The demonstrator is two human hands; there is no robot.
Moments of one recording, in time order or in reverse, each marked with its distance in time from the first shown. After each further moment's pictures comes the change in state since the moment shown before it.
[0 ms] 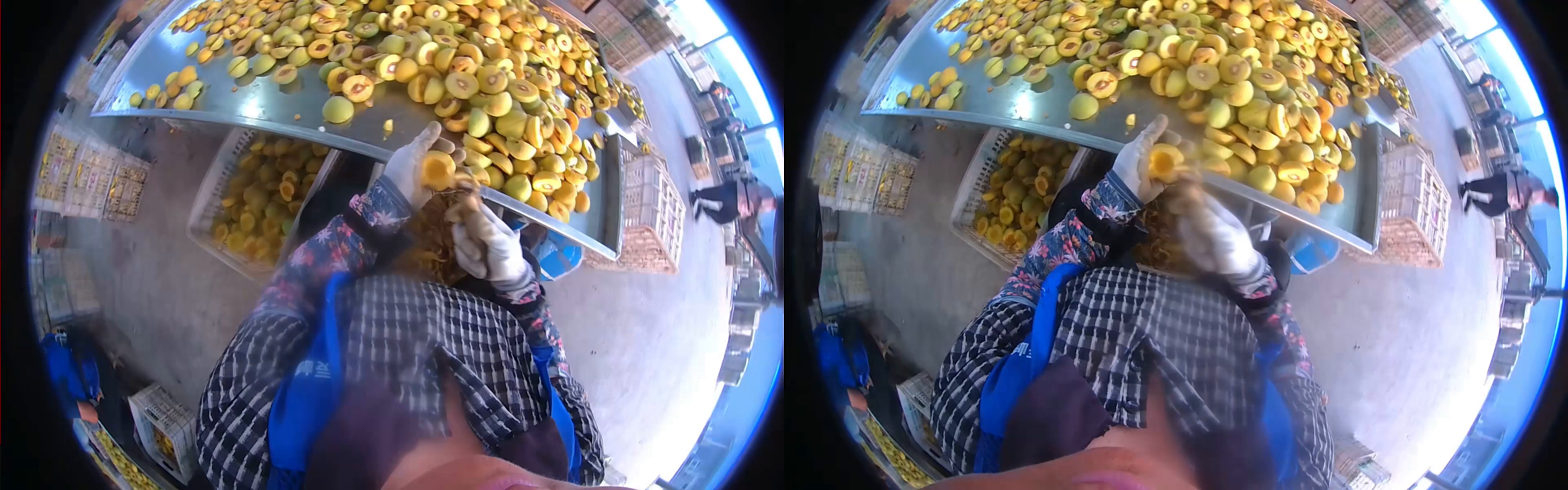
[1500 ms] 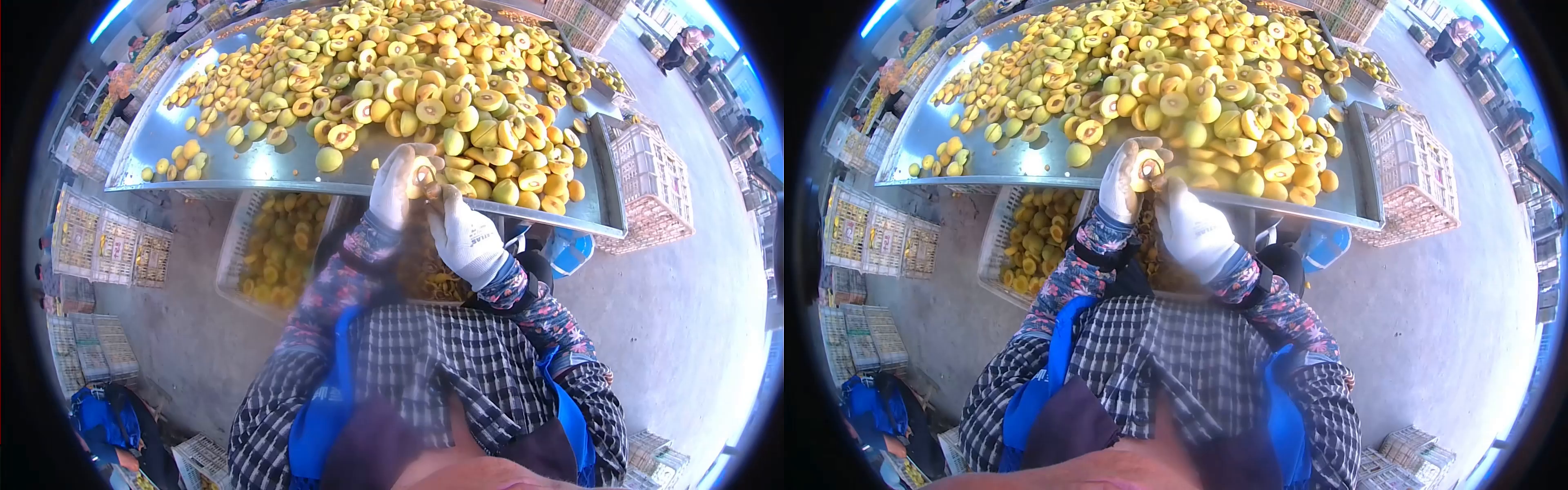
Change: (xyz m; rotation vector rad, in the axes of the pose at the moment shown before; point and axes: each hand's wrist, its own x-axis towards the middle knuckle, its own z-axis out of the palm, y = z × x) left_hand -0.019 -0.001 0.025 0.549 -0.344 0.446; right_hand 0.022 0.002 0.018 -1.591 0.453 -0.722
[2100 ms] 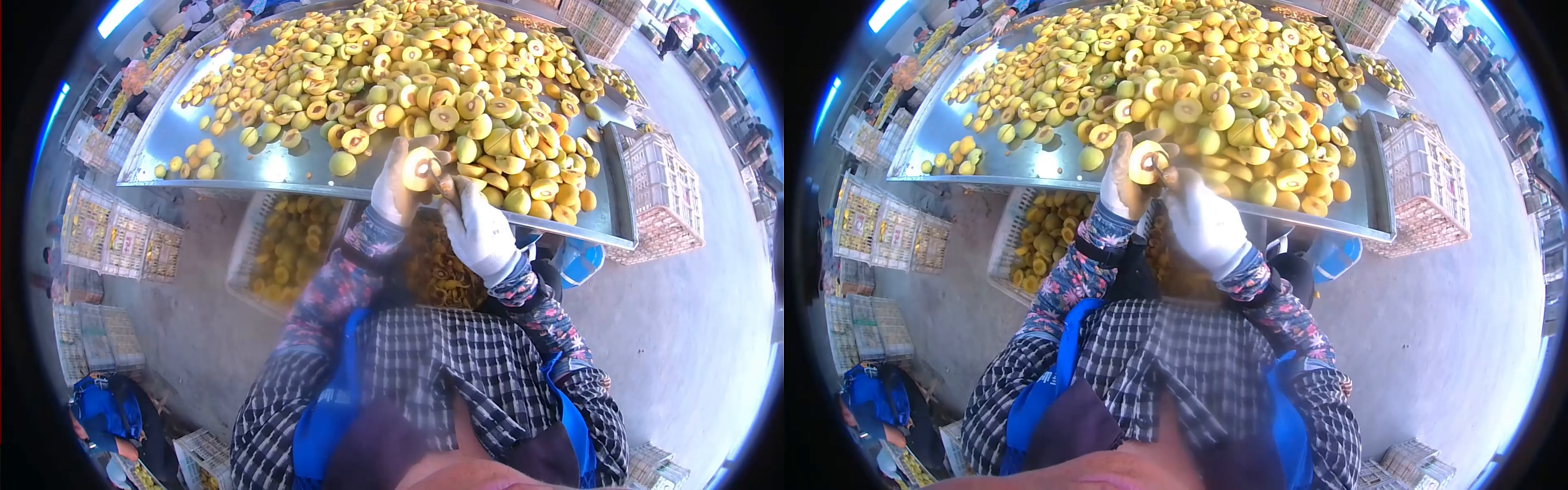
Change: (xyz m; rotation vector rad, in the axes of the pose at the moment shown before) left_hand 0.013 0.017 -0.005 -0.161 0.054 -0.109; right_hand 0.021 -0.002 -0.013 0.182 0.016 0.100
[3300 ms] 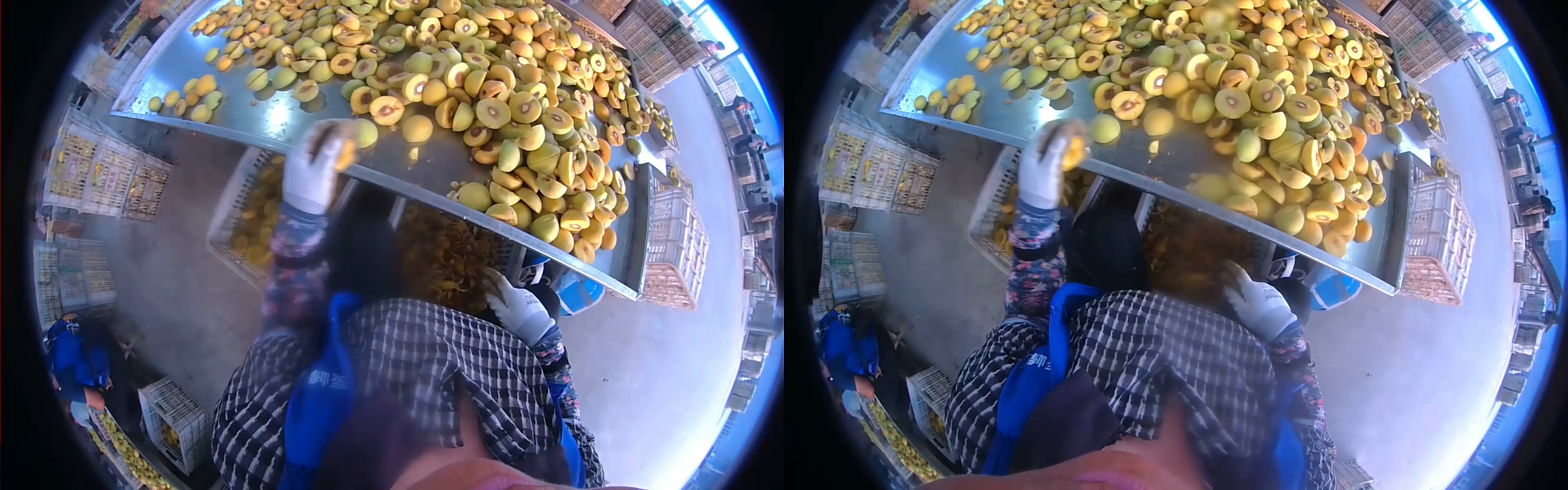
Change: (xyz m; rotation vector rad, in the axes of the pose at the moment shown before) left_hand -0.028 0.087 -0.110 0.734 0.376 0.361; right_hand -0.073 0.075 -0.026 -0.108 -0.841 0.456
